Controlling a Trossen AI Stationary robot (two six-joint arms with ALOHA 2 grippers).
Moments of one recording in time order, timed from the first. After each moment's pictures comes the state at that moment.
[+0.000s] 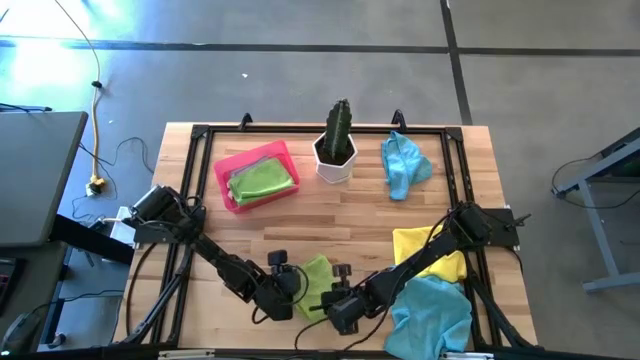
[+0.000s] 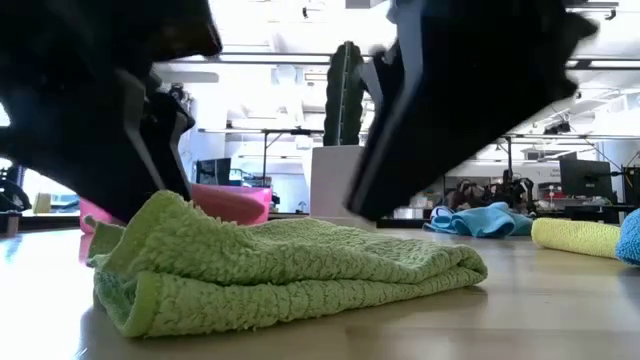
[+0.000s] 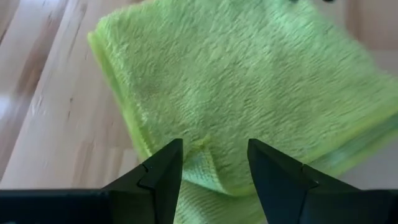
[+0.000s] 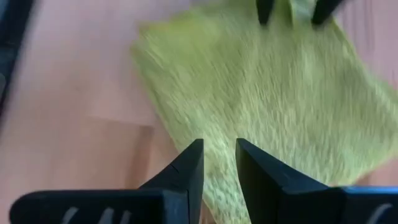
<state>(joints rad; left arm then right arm) -0.53 1.88 1.05 -0.28 -0.48 -0.65 0.59 2.12 1.53 -0.49 0.30 0.33</state>
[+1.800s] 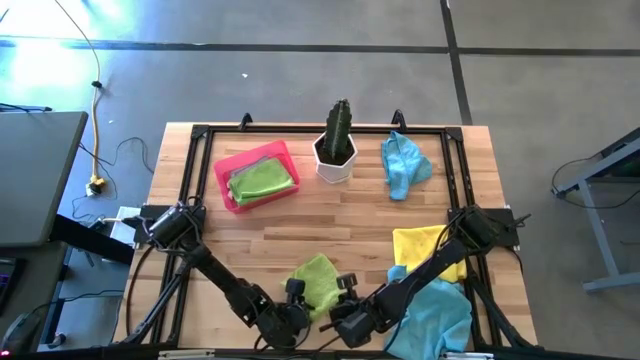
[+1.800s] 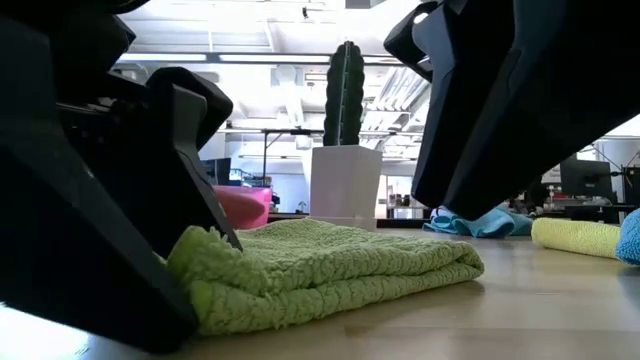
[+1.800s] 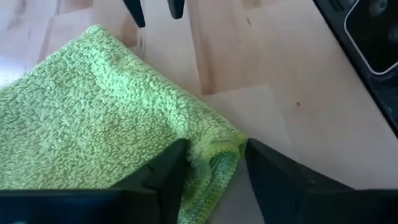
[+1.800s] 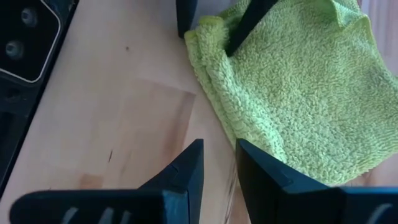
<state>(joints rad) -0.60 2.13 1.17 0.02 -0.53 -0.36 0.66 2.12 1.56 -0.58 0.34 0.29</state>
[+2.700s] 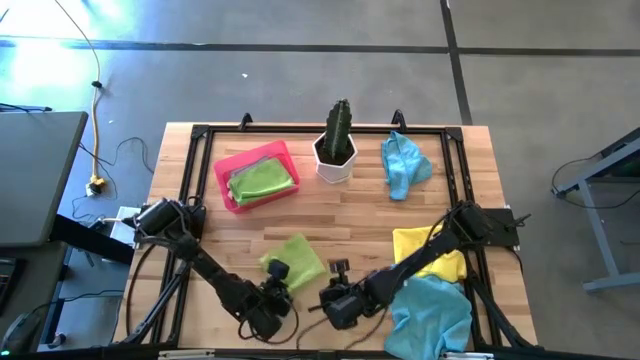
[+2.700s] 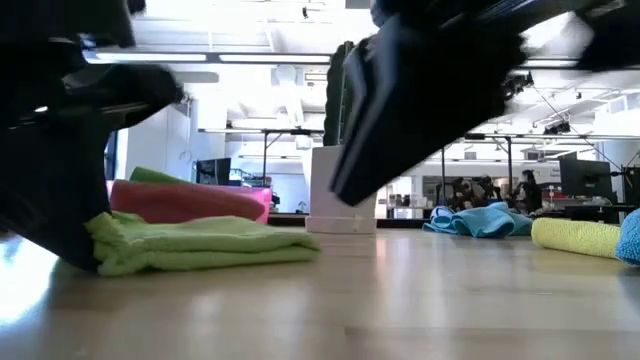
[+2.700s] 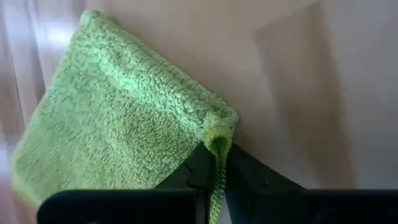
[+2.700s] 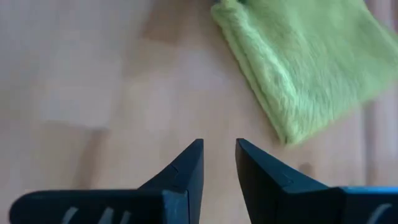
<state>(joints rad) -0.63 1.98 1.16 -0.60 -0.53 -0.34 0.55 2.12 1.56 -0.55 0.39 0.26</state>
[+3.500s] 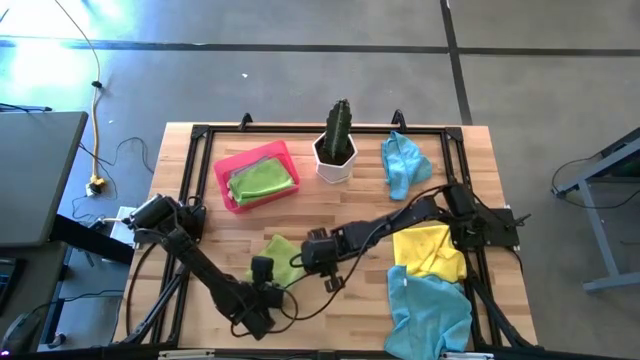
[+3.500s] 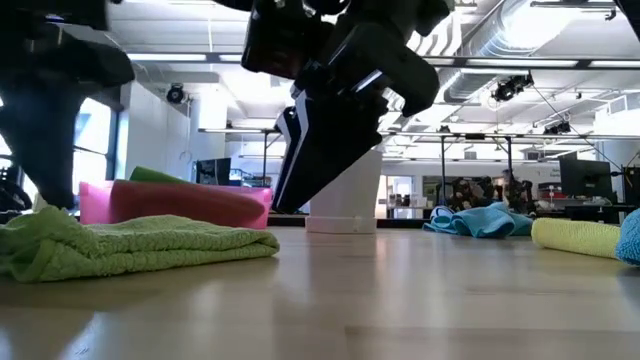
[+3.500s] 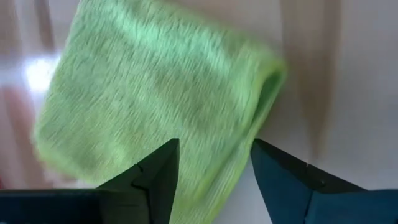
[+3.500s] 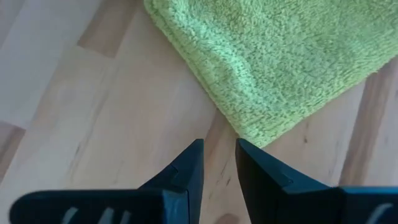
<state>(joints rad) -0.66 1.93 1.25 -0.89 -0.43 -0.61 0.26 2.12 1.56 -0.49 -0.06 -0.10</state>
